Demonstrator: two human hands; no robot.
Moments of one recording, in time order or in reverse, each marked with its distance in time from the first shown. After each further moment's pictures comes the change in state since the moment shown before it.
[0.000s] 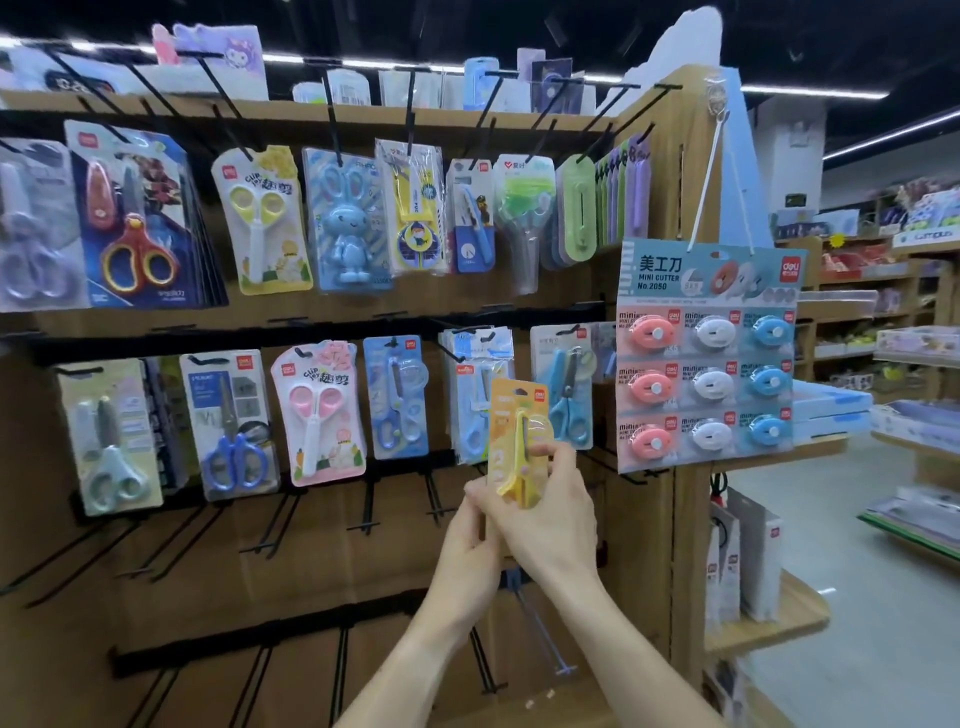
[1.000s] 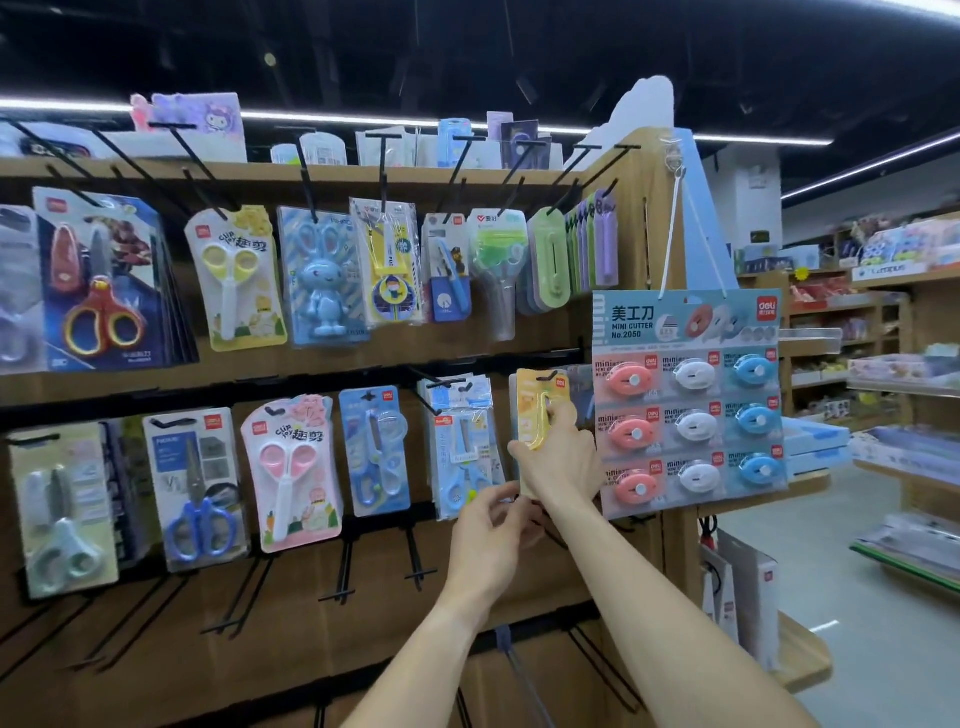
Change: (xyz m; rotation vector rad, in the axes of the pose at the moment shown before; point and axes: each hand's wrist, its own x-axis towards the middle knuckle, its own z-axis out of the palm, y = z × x) left_hand 0.074 0.009 0.030 0.063 0.055 -0.084; right_hand 0.134 -0.006 -0.006 -0.379 0.194 0.072
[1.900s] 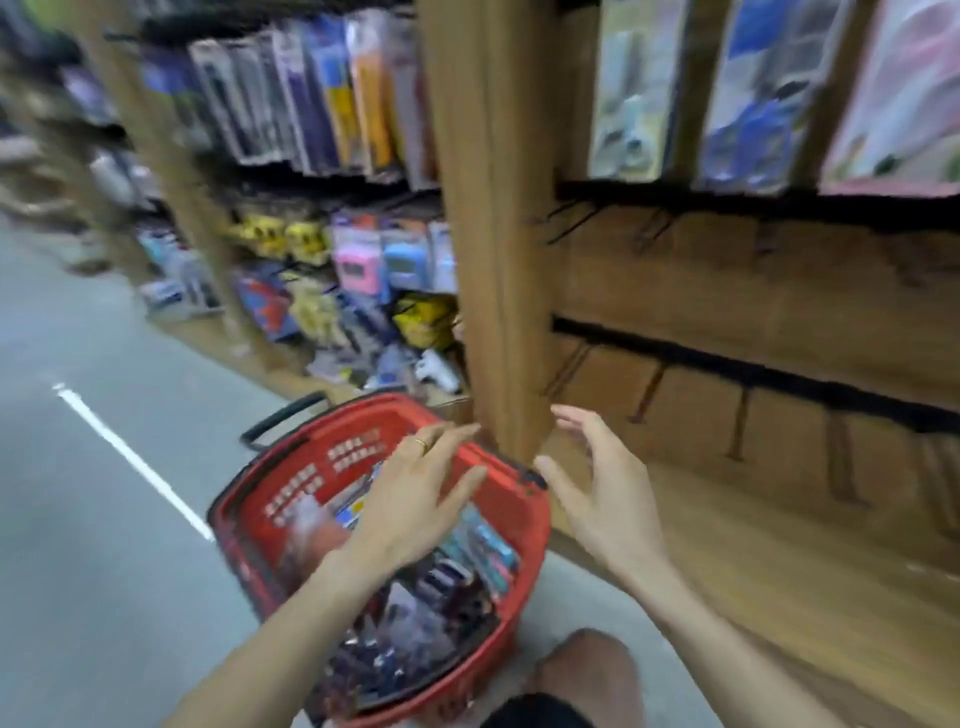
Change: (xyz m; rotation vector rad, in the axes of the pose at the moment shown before) left_hand -0.409 -0.079 -0.378 1.287 0.438 -0.372; right_hand -0.457 -0.055 0.134 0.611 -1.110 -0.480
